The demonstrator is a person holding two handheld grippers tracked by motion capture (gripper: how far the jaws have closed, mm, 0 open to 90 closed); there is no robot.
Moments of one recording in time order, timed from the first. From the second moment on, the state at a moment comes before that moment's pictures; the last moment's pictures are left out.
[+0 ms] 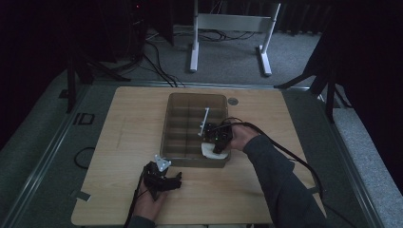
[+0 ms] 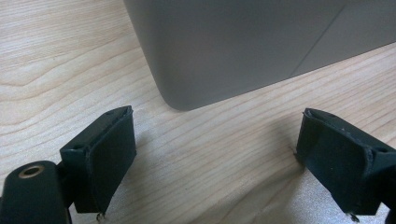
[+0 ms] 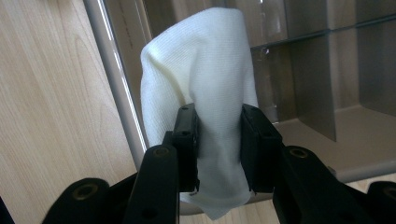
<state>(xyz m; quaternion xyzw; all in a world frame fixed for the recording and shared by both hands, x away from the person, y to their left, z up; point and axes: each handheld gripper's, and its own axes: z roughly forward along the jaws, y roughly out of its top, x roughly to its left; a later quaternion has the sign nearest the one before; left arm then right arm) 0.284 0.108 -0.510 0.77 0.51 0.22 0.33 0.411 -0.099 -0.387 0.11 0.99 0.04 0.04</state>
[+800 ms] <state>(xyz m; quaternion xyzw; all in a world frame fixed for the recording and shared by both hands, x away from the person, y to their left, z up) 0.284 0.108 -0.510 0.77 0.51 0.22 0.33 0.414 -0.089 -0.414 0.11 0.99 -0.01 0.01</state>
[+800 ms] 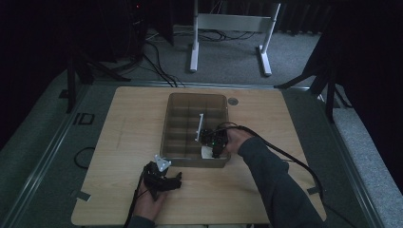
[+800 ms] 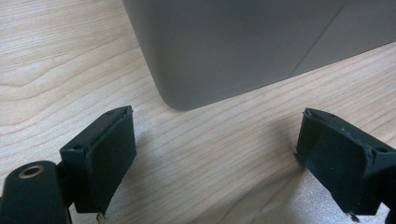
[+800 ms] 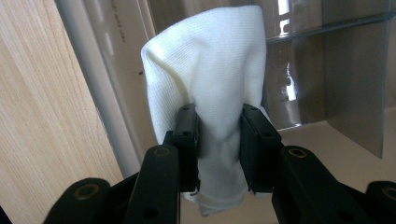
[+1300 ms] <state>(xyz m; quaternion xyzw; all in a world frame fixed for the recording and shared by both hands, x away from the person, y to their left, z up) 0.284 0.108 -0.510 0.77 0.51 0.22 0.33 0.418 -0.085 -0.428 0.12 0.99 -0.03 0.00</state>
